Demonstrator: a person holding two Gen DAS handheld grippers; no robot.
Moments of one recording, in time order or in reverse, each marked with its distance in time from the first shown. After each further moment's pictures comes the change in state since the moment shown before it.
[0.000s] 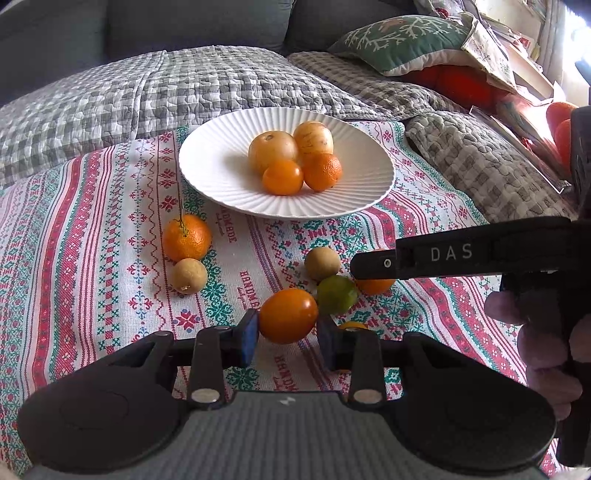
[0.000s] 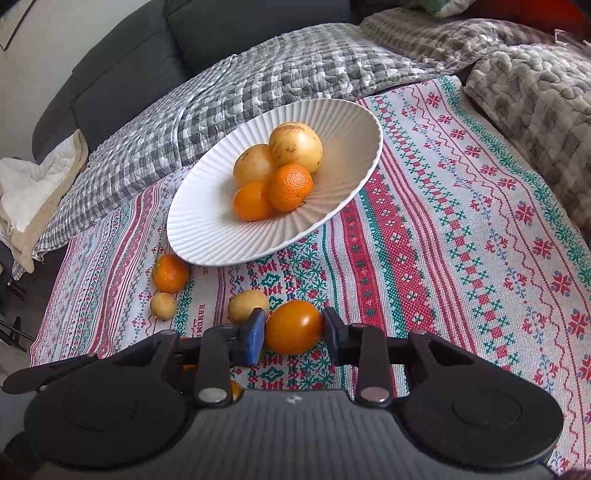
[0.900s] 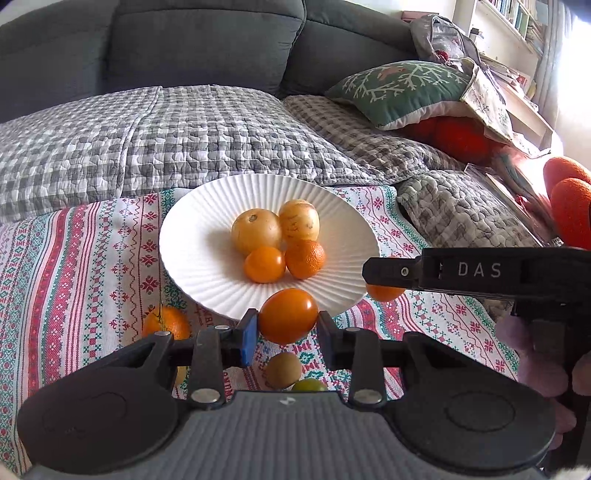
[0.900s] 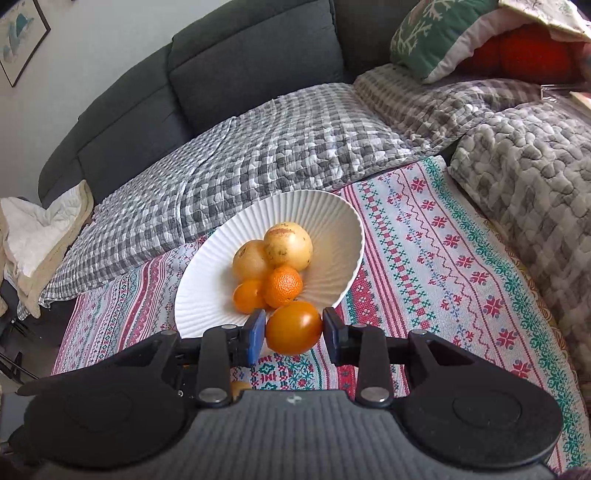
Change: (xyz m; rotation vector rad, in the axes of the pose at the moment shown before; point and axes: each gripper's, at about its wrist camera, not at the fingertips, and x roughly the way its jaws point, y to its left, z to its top) left arm 0.005 -0.008 0.052 -0.039 -0.114 -0.037; right arm -0.028 -0.010 0.039 0.008 -0.171 0.020
